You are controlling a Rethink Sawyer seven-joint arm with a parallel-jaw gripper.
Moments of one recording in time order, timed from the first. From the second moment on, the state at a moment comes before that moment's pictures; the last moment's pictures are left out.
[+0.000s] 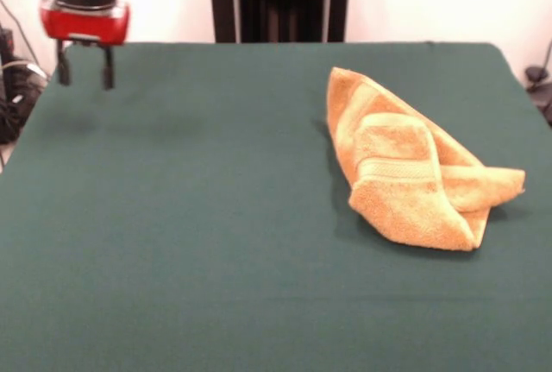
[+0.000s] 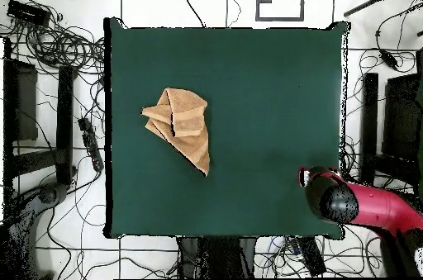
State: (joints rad) arm -0.82 -0.64 0.19 1.78 -0.67 0.33 1.57
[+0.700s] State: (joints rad) arm -1.08 -0.55 0.35 1.60 -0.85 0.34 1.48
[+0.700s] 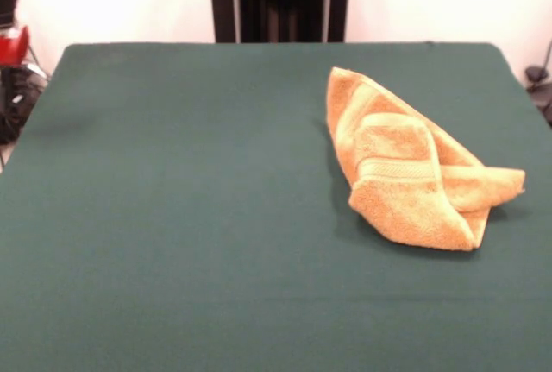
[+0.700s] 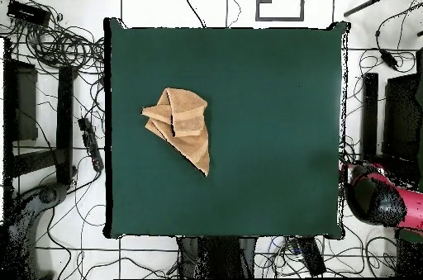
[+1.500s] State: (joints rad) arm -1.26 -0.43 0.54 1.41 -0.88 0.50 1.08
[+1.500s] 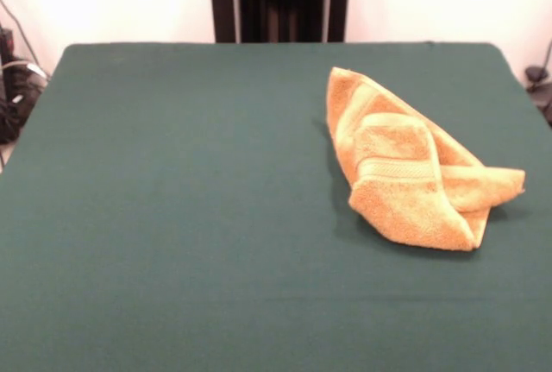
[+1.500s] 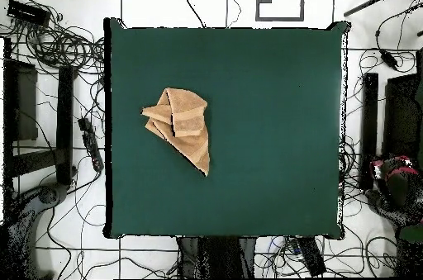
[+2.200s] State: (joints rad) arm -1.30 -0.39 0.62 1.30 -0.87 0.52 0.89
